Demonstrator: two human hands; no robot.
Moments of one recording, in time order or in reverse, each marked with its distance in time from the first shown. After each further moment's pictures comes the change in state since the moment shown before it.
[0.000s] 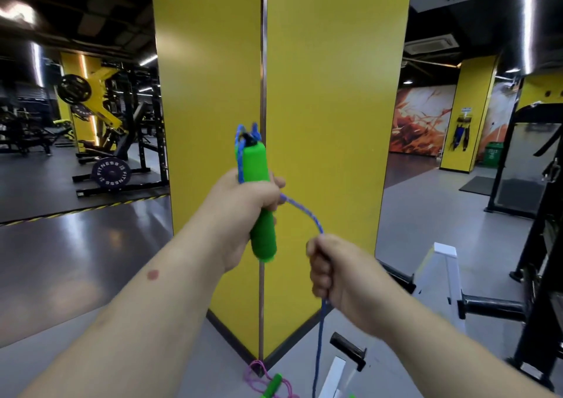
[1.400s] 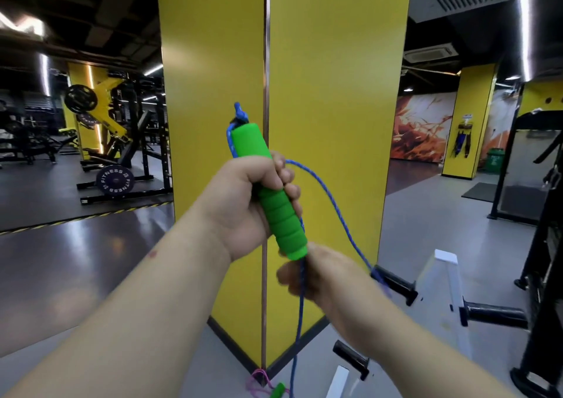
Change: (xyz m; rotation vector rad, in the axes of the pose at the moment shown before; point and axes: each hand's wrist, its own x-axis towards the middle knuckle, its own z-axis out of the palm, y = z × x) left_hand -0.003 0.036 0.005 -0.453 -0.306 -0.130; right_hand -0.019 -0.001 0.025 -0.187 -0.047 -0.156
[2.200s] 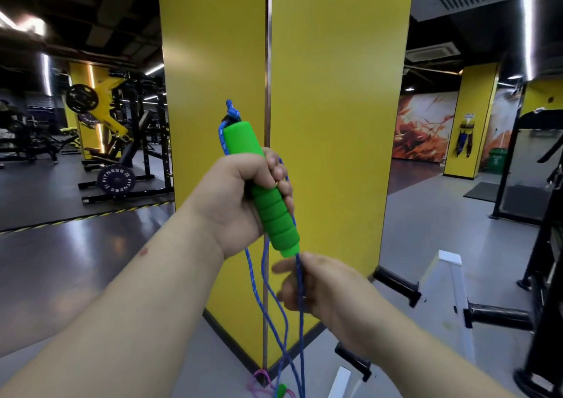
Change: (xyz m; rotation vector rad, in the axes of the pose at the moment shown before) left_hand 0.002 0.005 -0.012 0.011 0.015 0.010; right_hand 0.003 0.003 0.003 0.103 -0.064 0.109
